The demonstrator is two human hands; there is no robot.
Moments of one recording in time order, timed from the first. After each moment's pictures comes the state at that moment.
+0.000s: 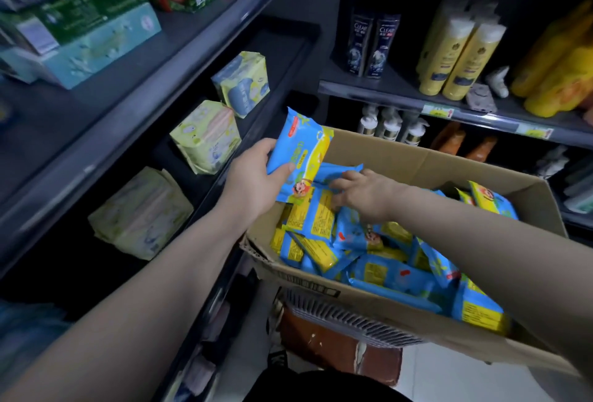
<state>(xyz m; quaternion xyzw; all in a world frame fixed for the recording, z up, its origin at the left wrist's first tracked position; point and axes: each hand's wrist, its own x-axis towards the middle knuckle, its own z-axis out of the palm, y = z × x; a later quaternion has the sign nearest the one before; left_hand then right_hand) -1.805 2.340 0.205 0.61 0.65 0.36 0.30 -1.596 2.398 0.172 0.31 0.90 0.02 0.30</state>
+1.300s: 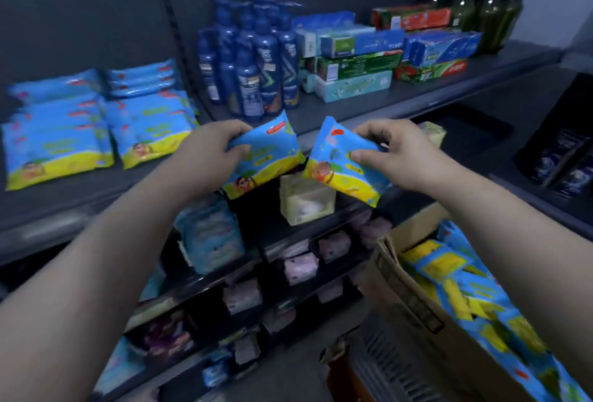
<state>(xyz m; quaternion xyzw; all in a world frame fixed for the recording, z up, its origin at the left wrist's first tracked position) -1.954 2.106 0.341 0.47 0.84 0.26 -0.01 -1.766 2.316 0.325 0.15 0.91 -0.32 -0.23</state>
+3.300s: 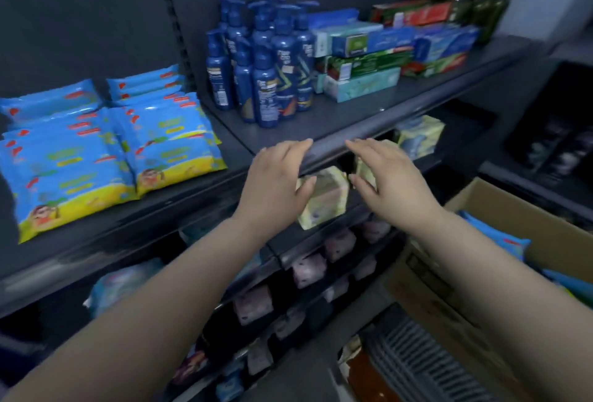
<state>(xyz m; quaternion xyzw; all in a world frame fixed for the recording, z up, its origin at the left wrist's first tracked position) -1.968 2.129 0.279 0.59 0.75 0.26 -0.12 -1.807 2.261 0.278 0.20 0.94 -0.05 -0.26</state>
